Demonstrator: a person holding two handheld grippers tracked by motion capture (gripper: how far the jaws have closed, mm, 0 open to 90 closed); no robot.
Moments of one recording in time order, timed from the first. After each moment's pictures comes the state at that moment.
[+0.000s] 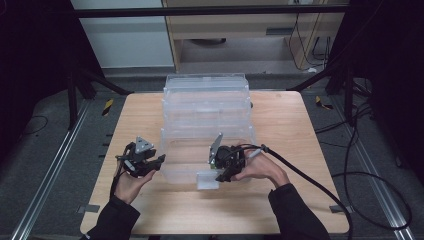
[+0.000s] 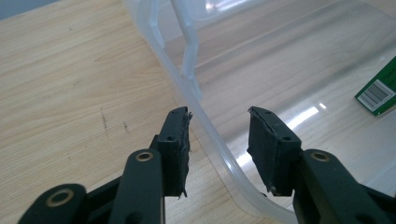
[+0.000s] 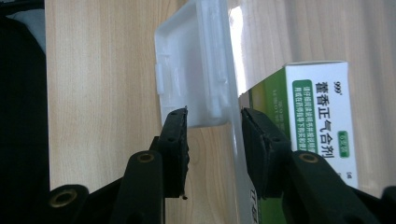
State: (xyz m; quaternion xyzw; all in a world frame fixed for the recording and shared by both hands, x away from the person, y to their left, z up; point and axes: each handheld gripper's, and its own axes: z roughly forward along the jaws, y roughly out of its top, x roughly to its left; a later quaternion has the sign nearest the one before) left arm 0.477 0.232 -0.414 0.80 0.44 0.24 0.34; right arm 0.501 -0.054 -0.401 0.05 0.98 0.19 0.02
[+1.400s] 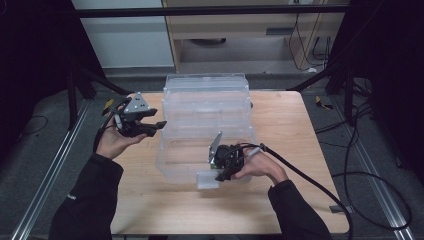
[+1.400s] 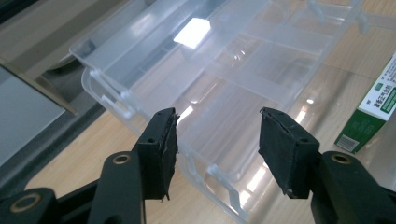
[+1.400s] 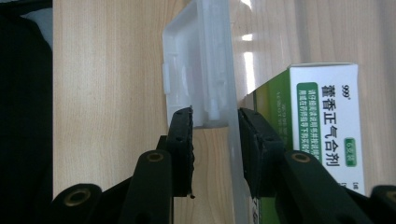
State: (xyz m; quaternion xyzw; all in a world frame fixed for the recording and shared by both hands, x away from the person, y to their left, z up) left arm 0.535 0.233 -0.302 0.86 0.24 0.26 0.37; right arm 0.506 -0.053 -0.404 0.05 0.98 0.19 0.00
